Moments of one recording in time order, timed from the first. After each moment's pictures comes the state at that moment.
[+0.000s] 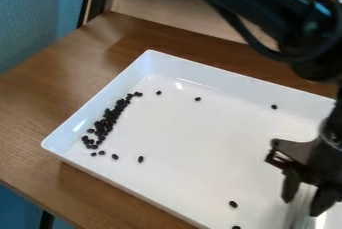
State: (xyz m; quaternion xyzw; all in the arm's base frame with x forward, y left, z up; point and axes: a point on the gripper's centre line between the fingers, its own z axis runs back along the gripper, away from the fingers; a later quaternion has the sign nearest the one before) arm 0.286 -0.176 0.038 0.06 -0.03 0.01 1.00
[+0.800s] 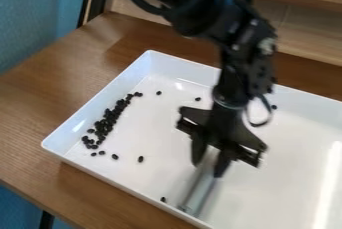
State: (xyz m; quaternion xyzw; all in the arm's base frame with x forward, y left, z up) arm 0.286 -0.070 0.041 0.08 -0.01 0.04 1.00
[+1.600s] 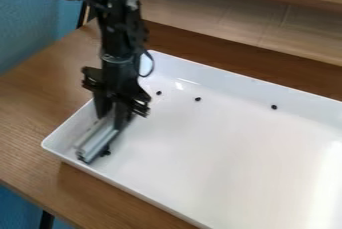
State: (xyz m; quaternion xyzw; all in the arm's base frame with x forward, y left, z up) arm 0.282 0.075 0.048 0.09 -0.01 0.04 1.00
